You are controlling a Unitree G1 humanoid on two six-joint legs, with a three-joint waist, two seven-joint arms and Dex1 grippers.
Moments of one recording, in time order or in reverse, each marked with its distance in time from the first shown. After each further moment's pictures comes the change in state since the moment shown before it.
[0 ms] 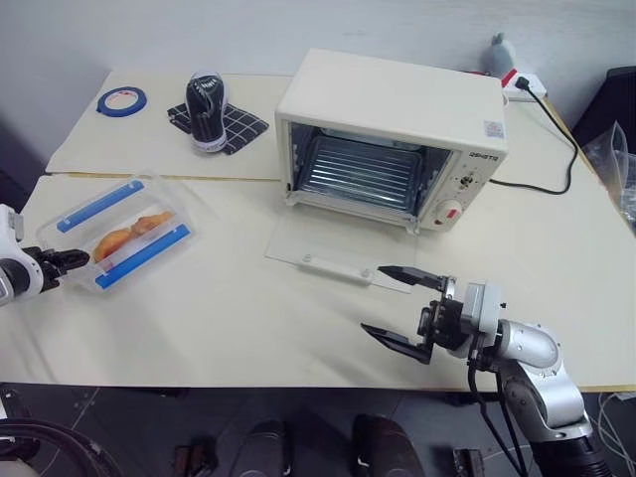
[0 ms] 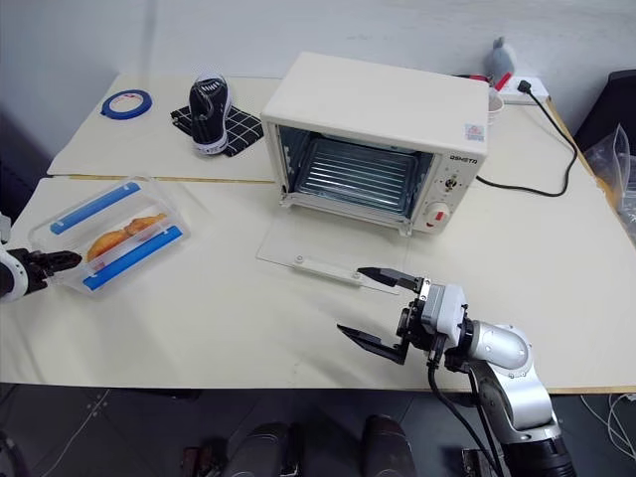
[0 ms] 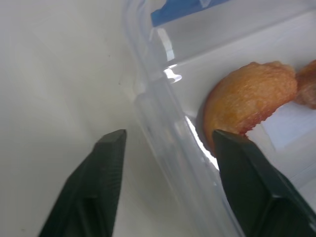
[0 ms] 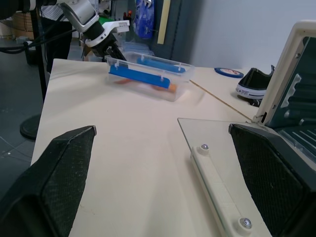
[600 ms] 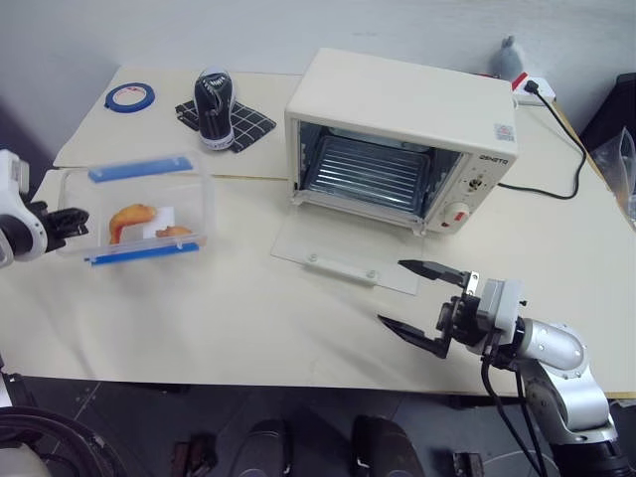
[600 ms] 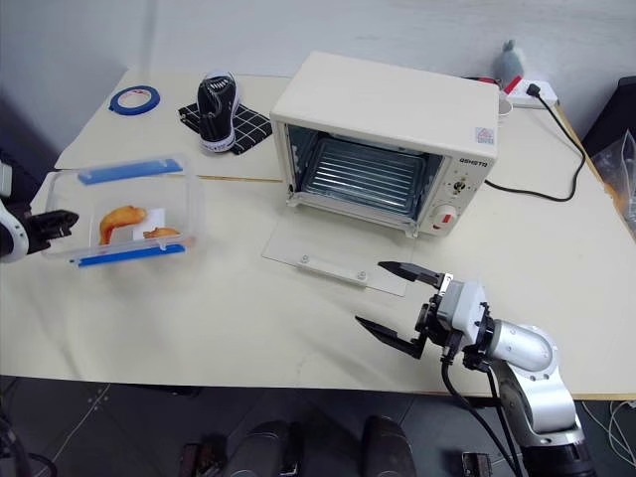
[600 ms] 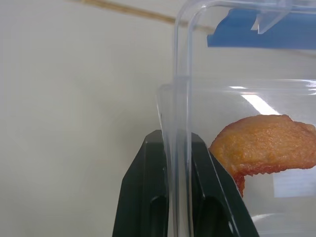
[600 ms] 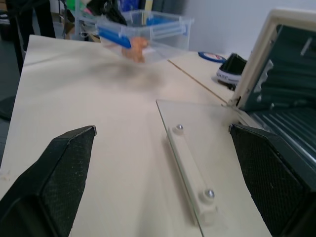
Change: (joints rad) left arm -0.153 -0.041 -0.054 -0.310 -0.026 0.132 -0.094; right arm 0.109 -0.092 -0.128 -0.022 -0.002 0.005 -0.029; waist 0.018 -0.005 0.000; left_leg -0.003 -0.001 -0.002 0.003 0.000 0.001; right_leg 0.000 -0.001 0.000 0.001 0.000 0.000
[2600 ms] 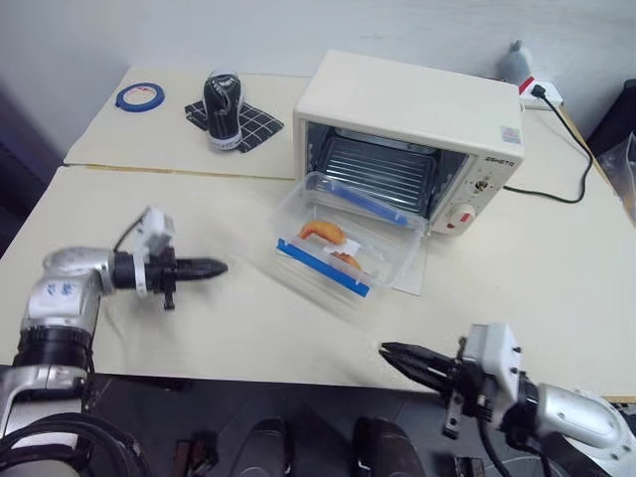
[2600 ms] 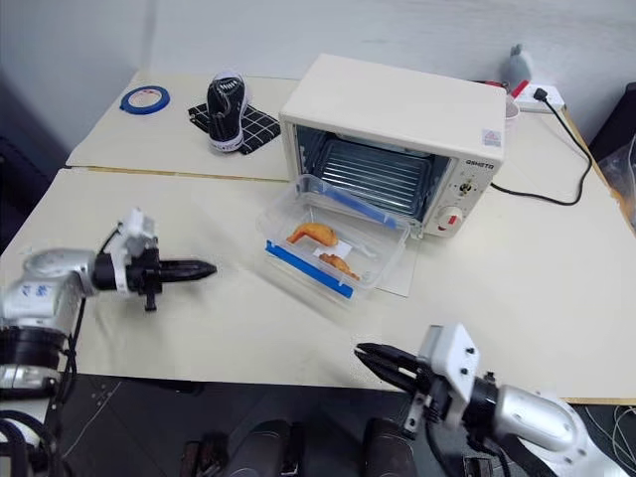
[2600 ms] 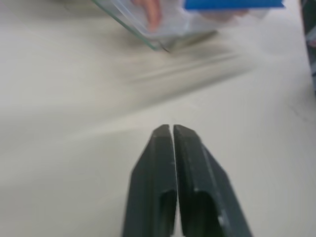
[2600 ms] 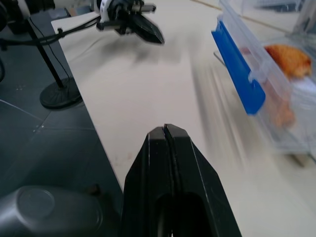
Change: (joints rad) left arm 0.236 -0.212 -0.321 0.139 0.134 -0.938 -0.962; right arm 0.216 -0.104 0.099 -0.502 0.113 0.491 -0.352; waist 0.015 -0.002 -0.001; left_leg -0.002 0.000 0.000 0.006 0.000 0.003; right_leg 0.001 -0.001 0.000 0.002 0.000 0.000
